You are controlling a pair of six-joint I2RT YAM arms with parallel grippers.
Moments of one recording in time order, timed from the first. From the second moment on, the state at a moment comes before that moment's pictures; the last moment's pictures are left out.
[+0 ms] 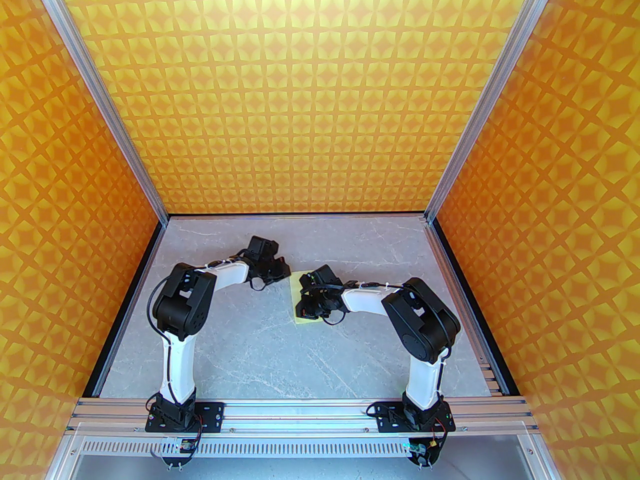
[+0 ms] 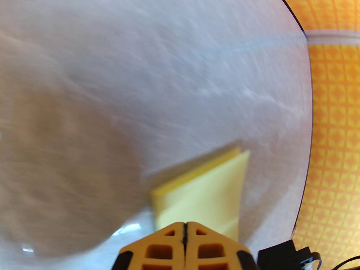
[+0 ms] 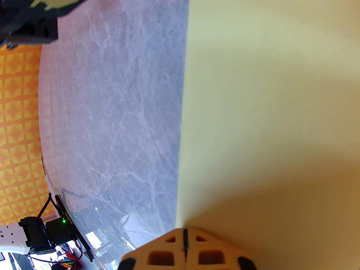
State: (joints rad) left arm -0.41 2.10 1.34 -0.10 0.51 -0.70; right arm 0.61 1.91 1.01 -0.17 -0.51 0.56
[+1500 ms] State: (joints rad) left arm -0.41 2.15 1.32 -0.05 0.52 -0.70; right arm 0.57 1.94 1.01 -0.08 -0.58 0.72
